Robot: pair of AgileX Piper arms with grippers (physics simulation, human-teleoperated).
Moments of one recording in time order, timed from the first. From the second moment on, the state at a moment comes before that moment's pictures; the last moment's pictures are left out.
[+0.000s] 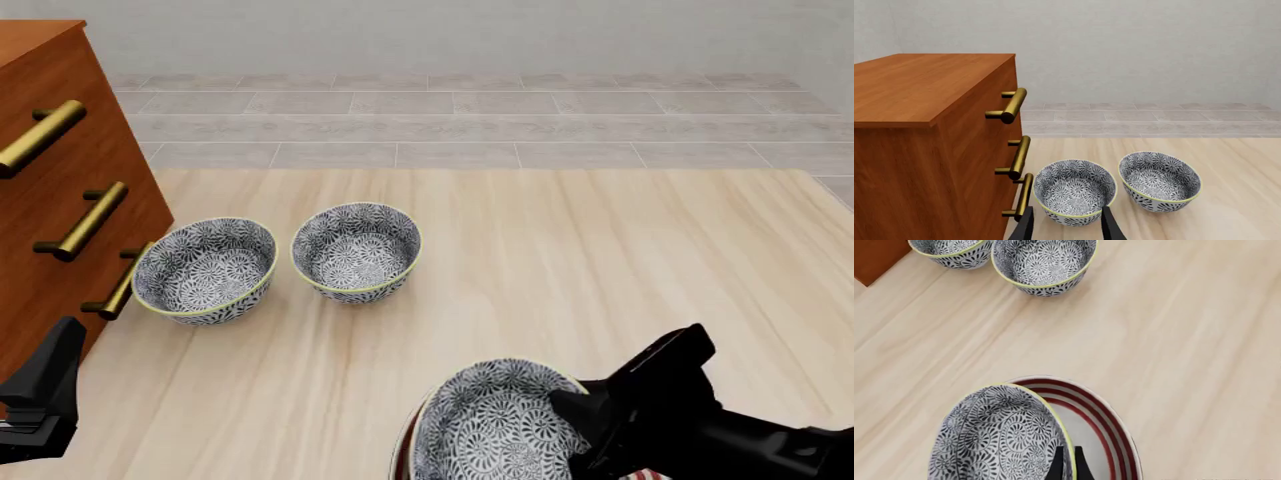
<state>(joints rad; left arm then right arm) 0.00 0.01 0.00 0.00 0.00 0.71 1.03 -0.19 -0.11 0.11</state>
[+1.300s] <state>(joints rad) 0.00 0.01 0.00 0.00 0.00 0.60 0.58 -0.45 0.37 -0.05</state>
